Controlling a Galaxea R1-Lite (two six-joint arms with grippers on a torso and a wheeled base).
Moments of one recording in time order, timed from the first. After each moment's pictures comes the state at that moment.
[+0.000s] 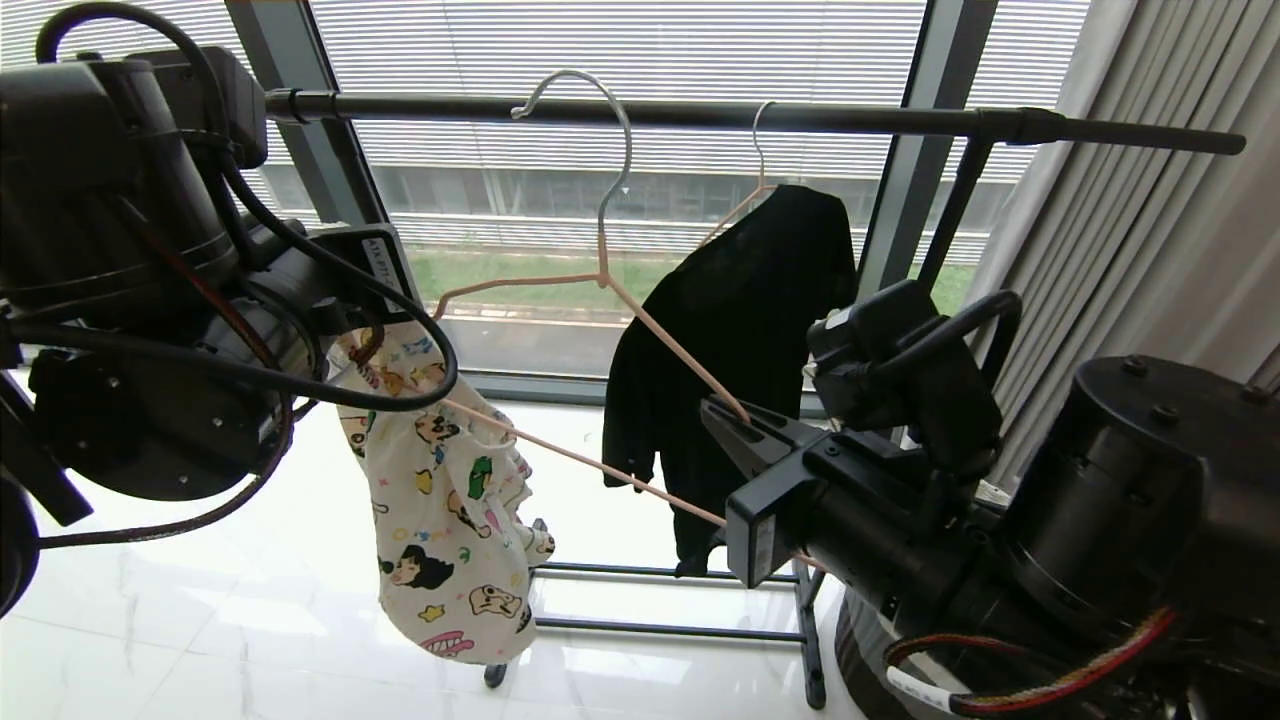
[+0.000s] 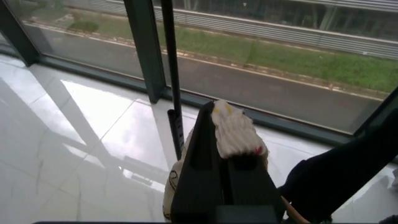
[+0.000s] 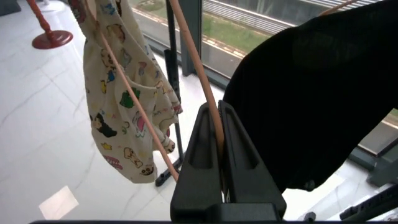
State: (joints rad) left arm -0.58 1.46 -0.95 -0.54 0.81 0.05; right arm 1.15 1.68 -0.79 -0.94 -0.40 -0.05
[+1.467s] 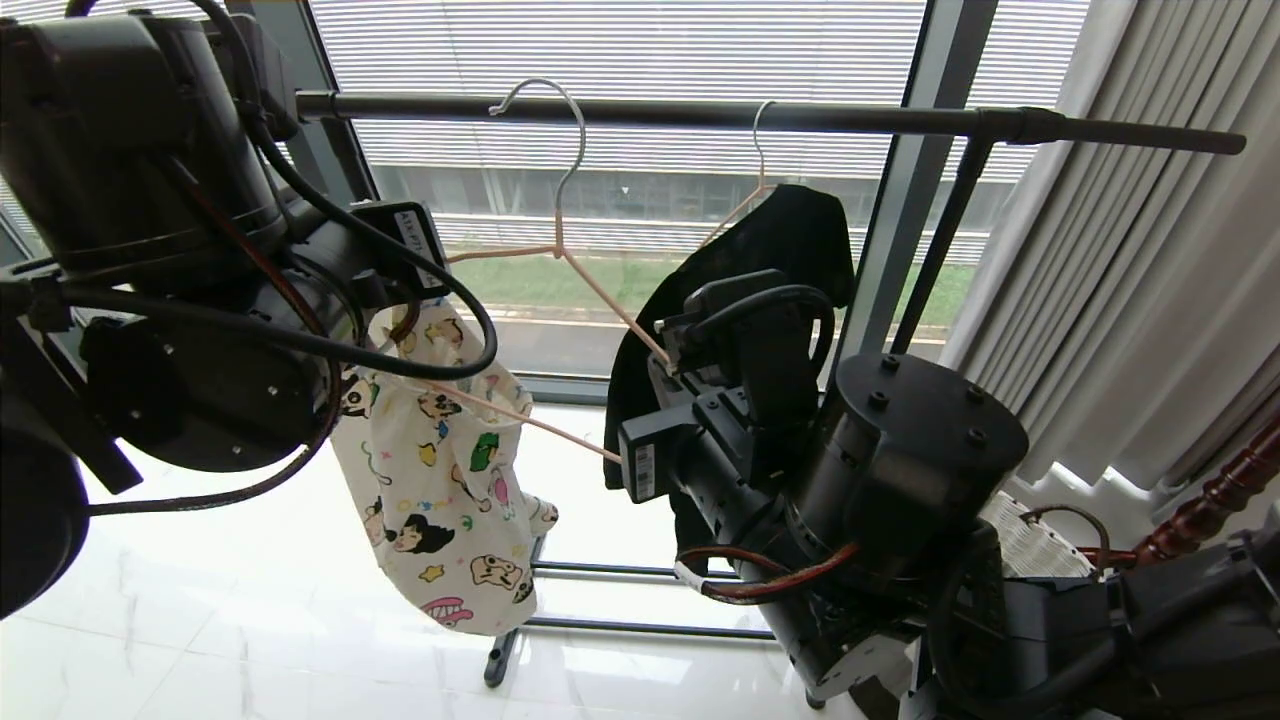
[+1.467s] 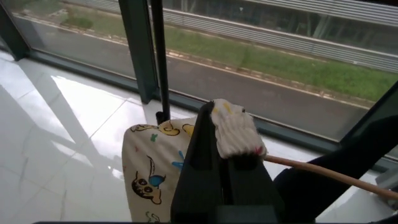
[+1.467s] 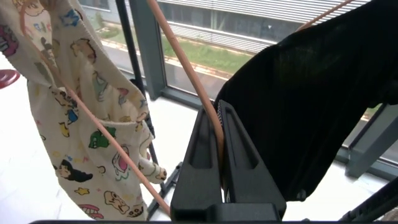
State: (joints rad) left arm -0.63 1.51 -1.04 -0.53 0.85 0.00; right arm 1.15 1.94 -1.02 -1.11 -0.59 -0.09
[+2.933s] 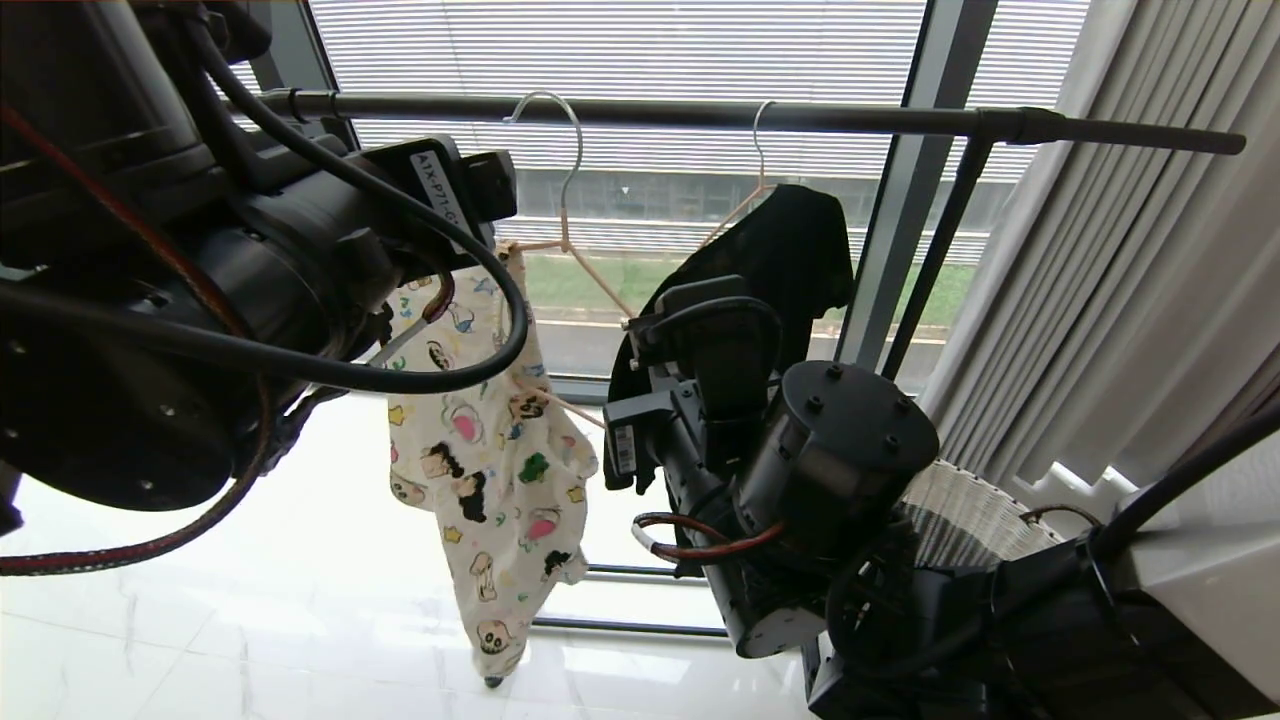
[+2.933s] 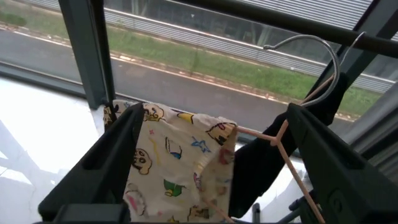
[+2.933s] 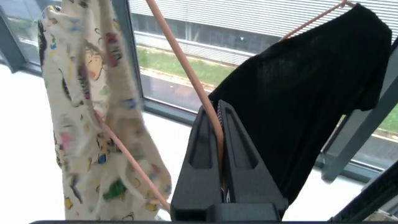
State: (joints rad) left arm -0.80 1.46 -1.08 -0.50 0.85 -0.03; right arm 1.12 2.05 -1.11 -1.23 -0.66 -0.19
